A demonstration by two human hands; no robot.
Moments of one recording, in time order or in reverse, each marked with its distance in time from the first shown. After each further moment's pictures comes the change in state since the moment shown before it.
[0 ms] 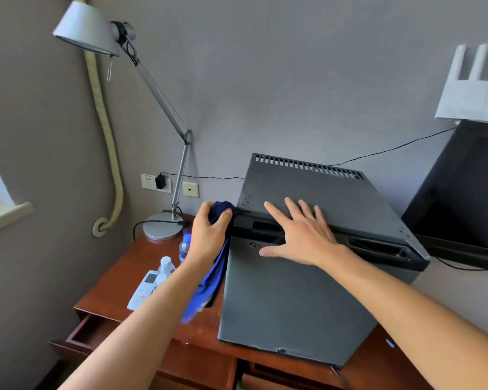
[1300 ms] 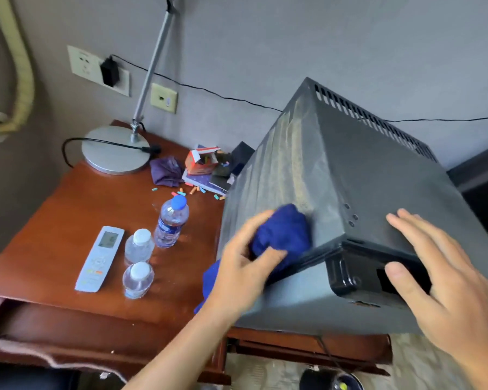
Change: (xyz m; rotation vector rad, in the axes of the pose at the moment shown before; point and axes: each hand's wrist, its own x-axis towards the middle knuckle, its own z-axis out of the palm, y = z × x) left_hand 0.057 -0.128 -0.011 -0.402 -0.298 -0.119; right_hand 0.008 -0.027 -0.004 0.135 0.259 0.225
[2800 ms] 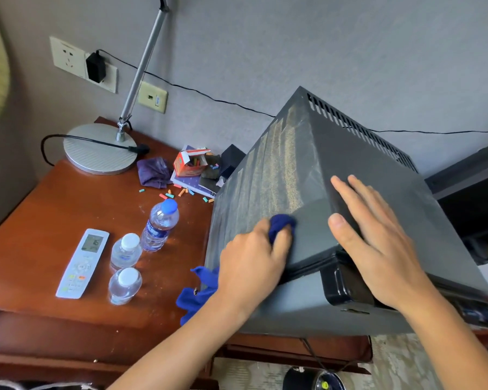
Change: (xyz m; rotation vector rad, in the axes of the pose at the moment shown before) left_hand 0.023 0.016 0.021 0.790 -0.038 -0.106; right_hand 0.061 -0.055 0.011 0.079 -0.264 0.094
